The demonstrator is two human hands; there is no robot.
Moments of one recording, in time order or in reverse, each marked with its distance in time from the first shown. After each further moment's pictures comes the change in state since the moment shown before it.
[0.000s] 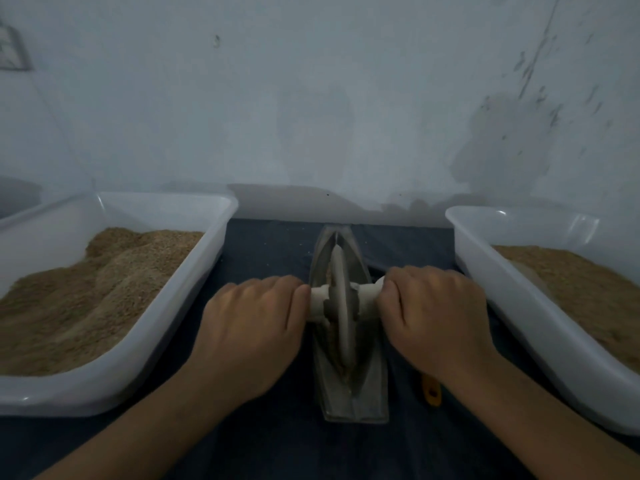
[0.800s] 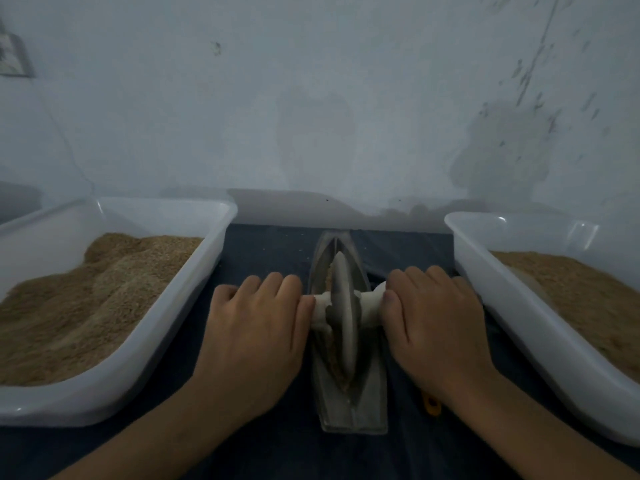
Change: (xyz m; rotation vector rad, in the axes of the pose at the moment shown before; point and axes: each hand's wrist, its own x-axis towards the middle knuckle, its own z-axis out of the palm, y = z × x) left_hand -0.002 0.005 0.011 0.111 0.086 -0.141; right_hand -0.010 0.004 0.011 0.009 0.040 0.029
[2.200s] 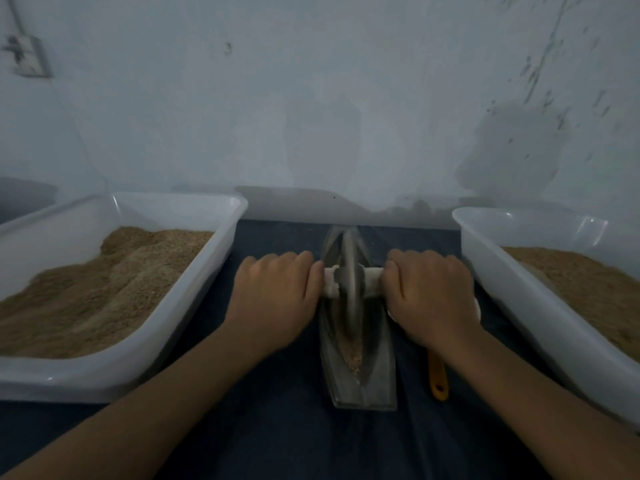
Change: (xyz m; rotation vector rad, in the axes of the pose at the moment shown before) left_hand 0.032 -0.011 0.029 -0.036 -0.056 -0.028; right_hand 0.026 0.003 0.017 -0.041 -0.069 0.058
